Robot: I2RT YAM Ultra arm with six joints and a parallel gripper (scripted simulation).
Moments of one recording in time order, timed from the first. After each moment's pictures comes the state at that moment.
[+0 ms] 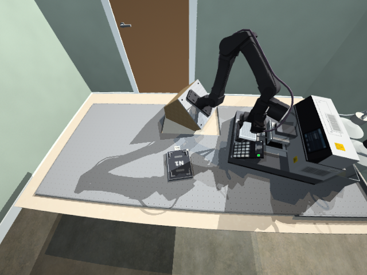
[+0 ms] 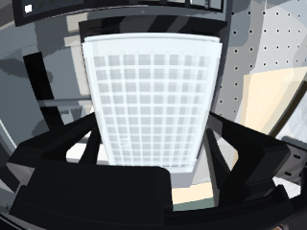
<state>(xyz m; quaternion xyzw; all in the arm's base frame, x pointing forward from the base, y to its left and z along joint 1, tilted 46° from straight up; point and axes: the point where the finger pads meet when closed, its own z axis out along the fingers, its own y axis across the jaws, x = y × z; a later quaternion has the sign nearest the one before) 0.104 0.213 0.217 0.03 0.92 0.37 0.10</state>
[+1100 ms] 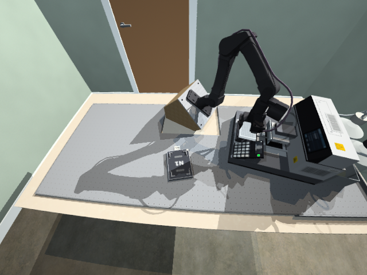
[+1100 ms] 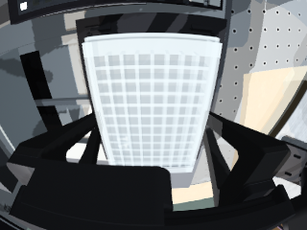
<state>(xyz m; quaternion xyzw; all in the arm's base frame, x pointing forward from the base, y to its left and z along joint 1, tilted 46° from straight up) 0.103 0.213 0.214 0.03 0.92 0.37 0.10</state>
